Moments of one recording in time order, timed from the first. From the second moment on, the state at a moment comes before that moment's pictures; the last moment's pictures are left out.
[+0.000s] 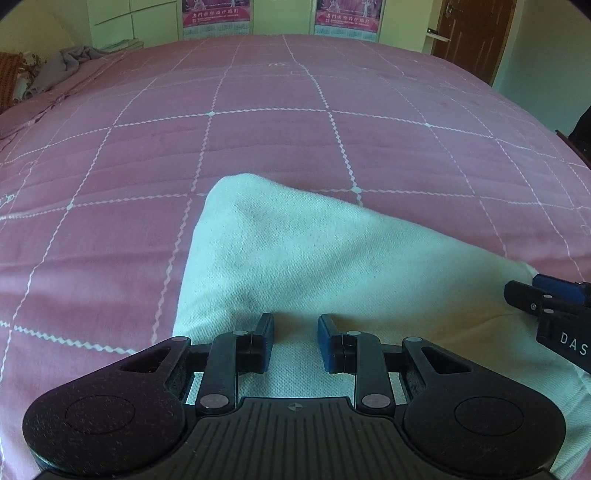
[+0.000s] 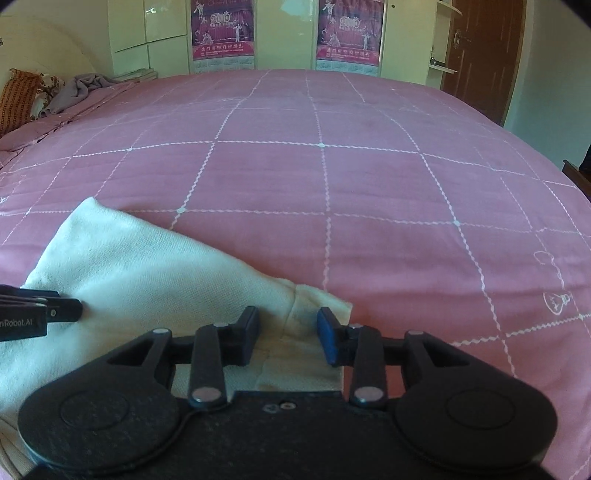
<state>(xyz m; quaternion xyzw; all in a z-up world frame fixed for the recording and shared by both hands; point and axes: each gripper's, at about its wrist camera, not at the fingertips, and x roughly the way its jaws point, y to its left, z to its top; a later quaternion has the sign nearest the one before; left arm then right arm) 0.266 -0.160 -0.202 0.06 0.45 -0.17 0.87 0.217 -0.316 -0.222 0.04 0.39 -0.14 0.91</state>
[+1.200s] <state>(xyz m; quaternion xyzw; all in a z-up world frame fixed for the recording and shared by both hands) 0.152 -0.125 -0.188 0.07 0.43 -0.18 0.88 0.139 -0.276 -0.205 0.00 0.39 -0.12 0.91</state>
